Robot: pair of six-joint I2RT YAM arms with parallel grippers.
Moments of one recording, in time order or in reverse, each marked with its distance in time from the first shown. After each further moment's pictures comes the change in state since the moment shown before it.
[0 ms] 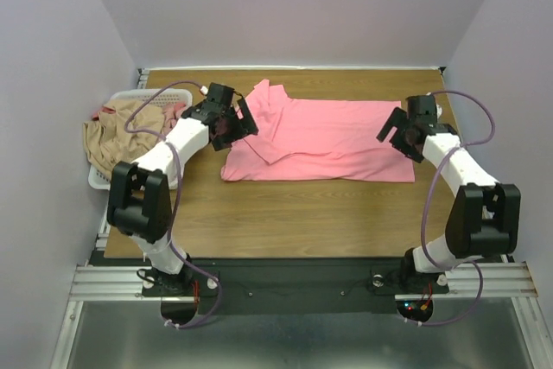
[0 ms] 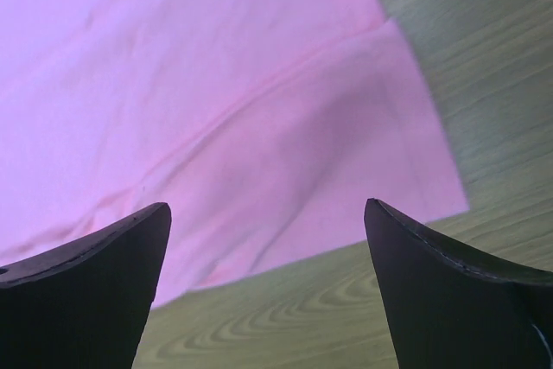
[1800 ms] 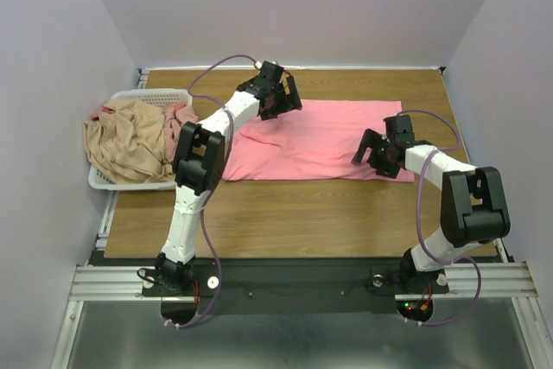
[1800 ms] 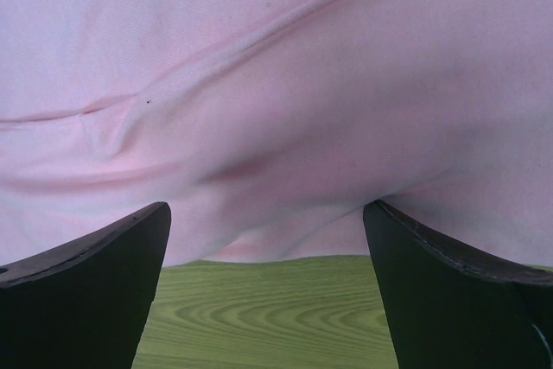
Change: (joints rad) left arm -0.143 0.618 0.679 0.076 0.048 0.013; right arm 0.102 0.074 -0.222 0.232 -0.232 -0.042
